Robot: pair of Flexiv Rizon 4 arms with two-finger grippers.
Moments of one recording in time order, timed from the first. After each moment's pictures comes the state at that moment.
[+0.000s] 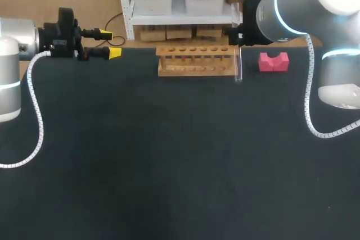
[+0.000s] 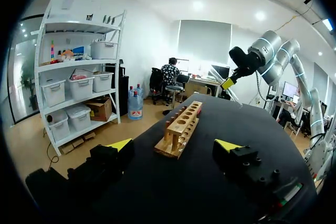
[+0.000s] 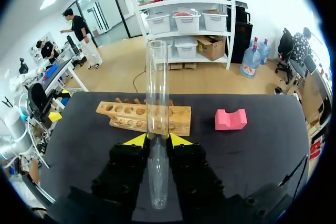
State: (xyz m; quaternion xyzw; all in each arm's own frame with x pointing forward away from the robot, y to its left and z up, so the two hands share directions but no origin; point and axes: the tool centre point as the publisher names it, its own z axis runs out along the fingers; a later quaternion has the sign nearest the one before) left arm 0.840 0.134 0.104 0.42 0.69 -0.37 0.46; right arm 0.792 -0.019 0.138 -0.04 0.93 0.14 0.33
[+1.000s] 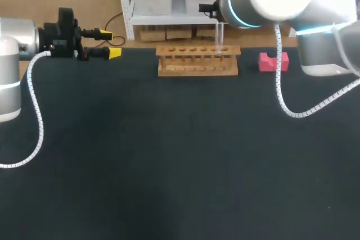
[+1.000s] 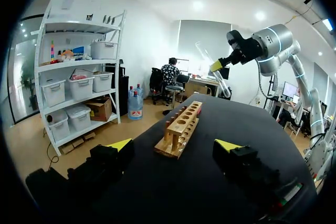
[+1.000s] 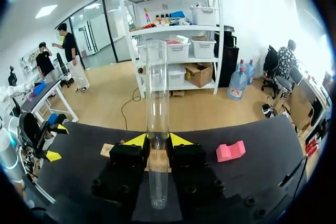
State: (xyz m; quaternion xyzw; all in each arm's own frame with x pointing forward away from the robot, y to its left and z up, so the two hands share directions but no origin) left arm 0.840 0.134 0.104 0.42 0.69 -0.37 0.46; right arm 0.847 0.021 0.187 0.00 0.89 0.07 0.44
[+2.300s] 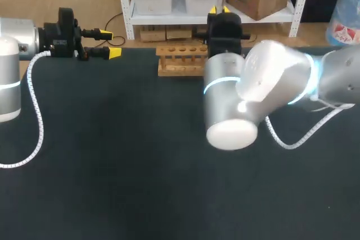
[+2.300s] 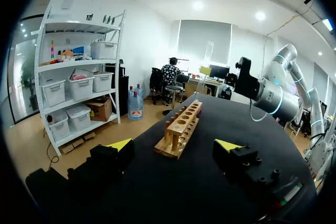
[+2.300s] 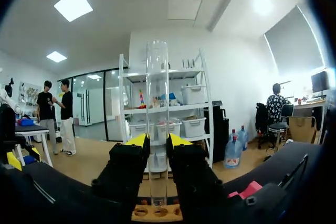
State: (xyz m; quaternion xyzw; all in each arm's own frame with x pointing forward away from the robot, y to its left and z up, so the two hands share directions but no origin) left arm 0.840 0.134 0.104 0.42 0.69 -0.37 0.46; right arm 0.882 0.017 0.182 0.03 0.66 0.02 0.75
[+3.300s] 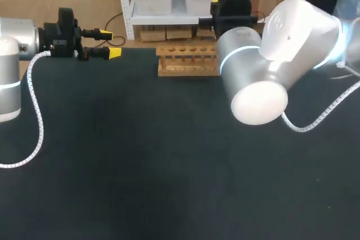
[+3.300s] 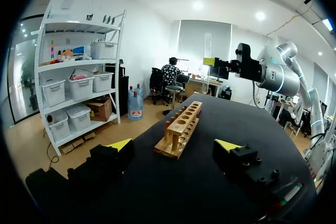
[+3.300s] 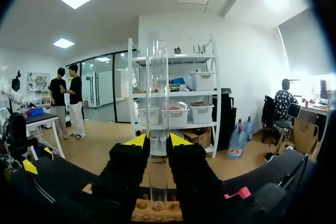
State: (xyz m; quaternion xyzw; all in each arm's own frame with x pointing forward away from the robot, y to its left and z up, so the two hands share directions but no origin) left arm 0.840 0.134 0.104 0.42 0.69 -0.37 0.46; right arm 0.877 0.013 0.207 -0.01 0.72 0.04 0.69
